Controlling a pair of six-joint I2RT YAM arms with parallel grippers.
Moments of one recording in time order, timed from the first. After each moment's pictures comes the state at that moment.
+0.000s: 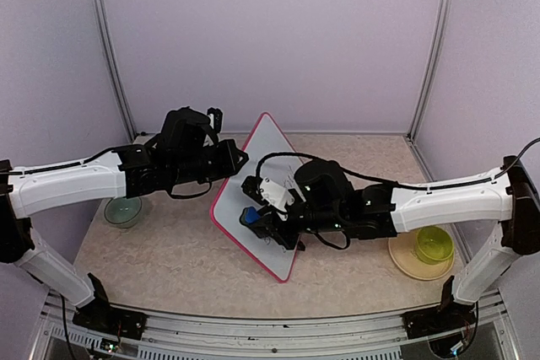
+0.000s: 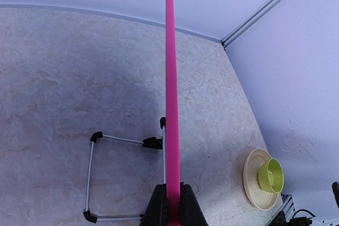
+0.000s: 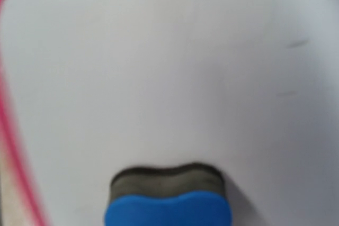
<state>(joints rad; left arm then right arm) -0.88 1.45 1.14 -0.15 -0.19 -0.74 1.16 1.58 1.06 0.01 -0.03 -0.09</state>
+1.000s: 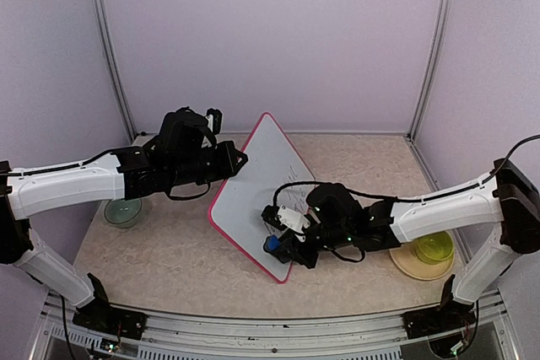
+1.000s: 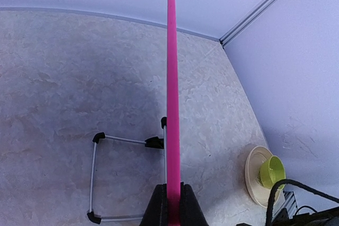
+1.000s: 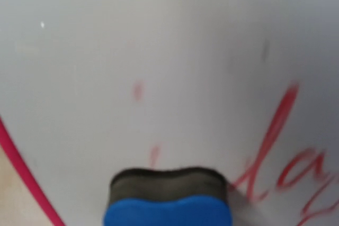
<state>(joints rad) -0.88 1.43 1.12 -0.13 -0.18 -0.74 1.09 1.58 0.83 0.07 -0.17 -0.08</state>
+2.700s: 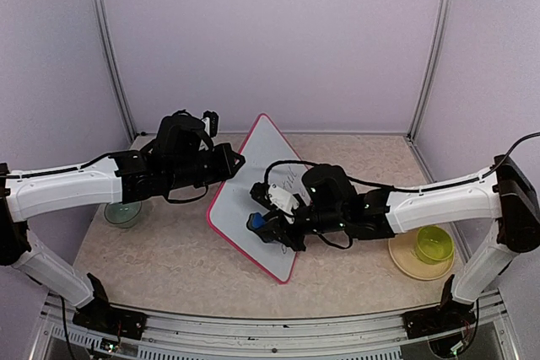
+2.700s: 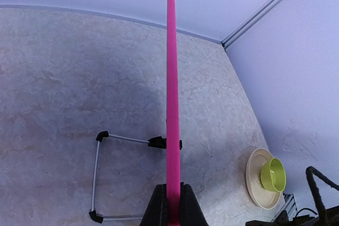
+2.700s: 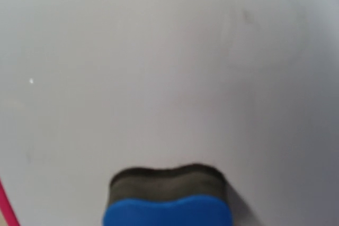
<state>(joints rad) -0.88 1.41 1.08 -0.10 -0.19 -0.75 1.08 1.61 0.99 0.11 -0.17 -0.12</state>
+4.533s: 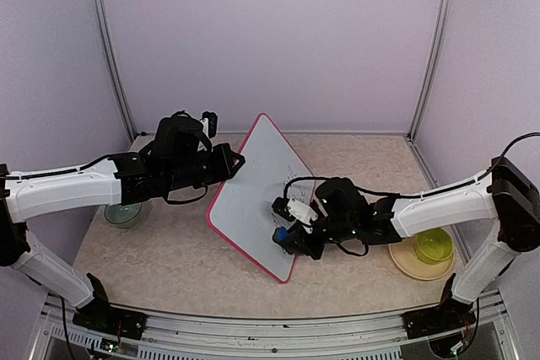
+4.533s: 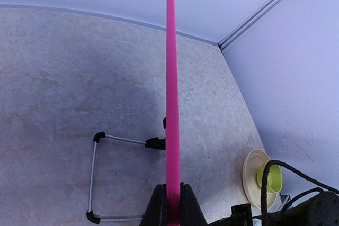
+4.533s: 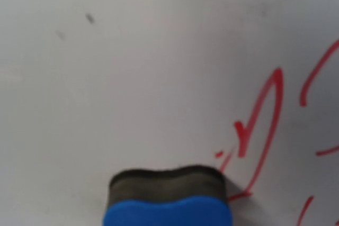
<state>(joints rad) -0.88 1.40 1.06 -0.07 -0.18 -0.75 0.99 1.59 0.81 0.11 -0.18 -0.09</state>
